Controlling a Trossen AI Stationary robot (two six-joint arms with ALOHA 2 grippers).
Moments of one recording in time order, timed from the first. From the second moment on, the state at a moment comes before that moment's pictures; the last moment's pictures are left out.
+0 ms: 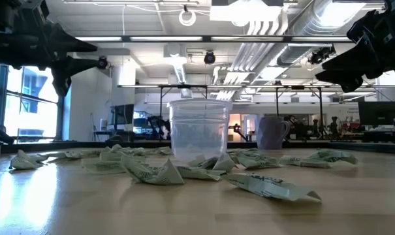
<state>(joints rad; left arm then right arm) 0.09 0.01 0.04 0.02 -0.13 -0.63 -0.05 0.01 0.11 -0.27 0.10 0.20</state>
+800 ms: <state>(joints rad) 0.08 0.01 0.04 0.02 -0.13 -0.63 -0.05 0.01 0.11 -0.27 0.10 0.20</state>
